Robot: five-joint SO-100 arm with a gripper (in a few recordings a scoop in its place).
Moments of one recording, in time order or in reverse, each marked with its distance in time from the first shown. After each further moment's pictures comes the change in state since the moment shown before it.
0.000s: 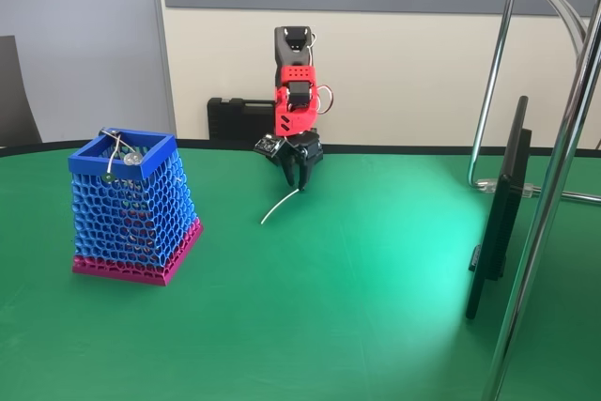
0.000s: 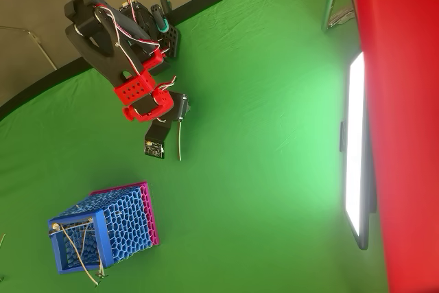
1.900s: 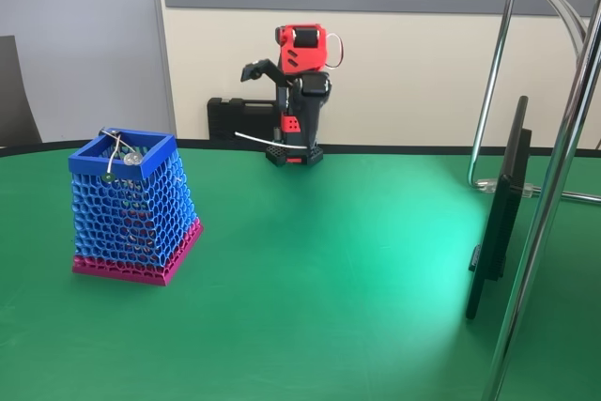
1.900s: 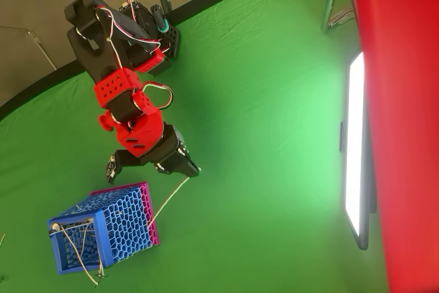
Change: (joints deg) arm -1.5 -3.3 -44.7 -8.3 45.4
